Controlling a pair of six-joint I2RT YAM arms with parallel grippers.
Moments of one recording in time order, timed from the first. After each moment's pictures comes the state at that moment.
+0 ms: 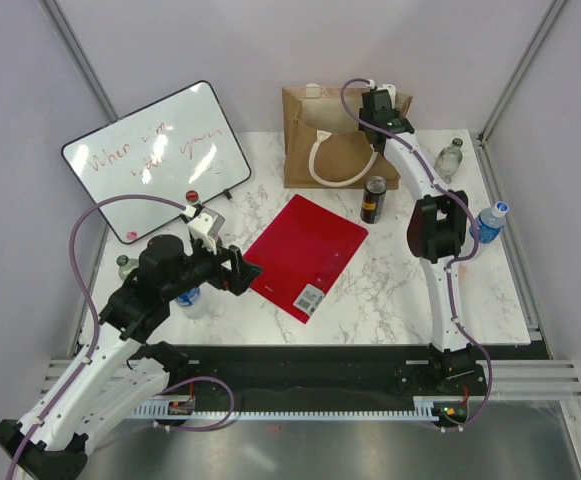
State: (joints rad) left arm -0.54 0.65 0.73 -0.44 0.24 -0.25; right arm 0.24 2.45 2.39 -0.63 0.40 0.18
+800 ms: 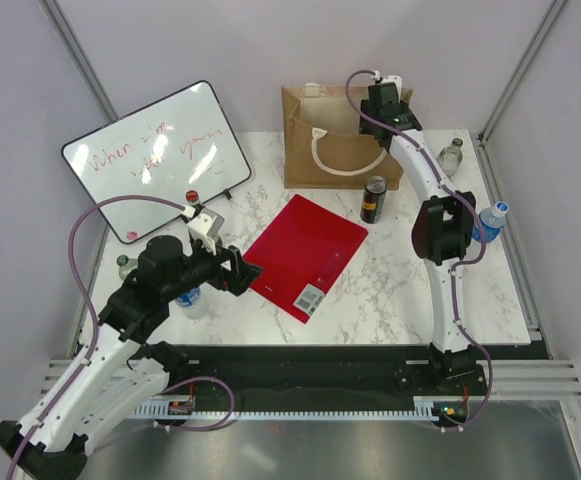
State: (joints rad) left arm -0.54 0.64 0.73 -0.44 0.24 -0.25; right arm 0.23 2.40 2.37 -0.60 0.39 0.16
